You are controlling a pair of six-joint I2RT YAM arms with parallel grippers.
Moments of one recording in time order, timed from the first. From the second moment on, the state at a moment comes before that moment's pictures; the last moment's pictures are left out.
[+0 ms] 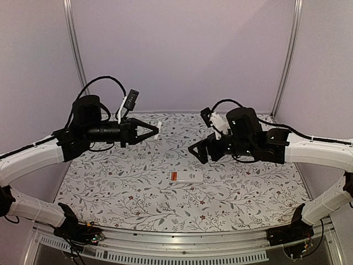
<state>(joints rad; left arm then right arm) -0.67 1.18 0.90 0.11 0.66 -0.38 0.96 1.39 1.06 -0.18 0.10 0.20</state>
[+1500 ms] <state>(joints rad) -0.89 1.35 1.05 -0.13 1.46 -0.01 1.18 1.42 1.39 -0.44 -0.66 -0.43</state>
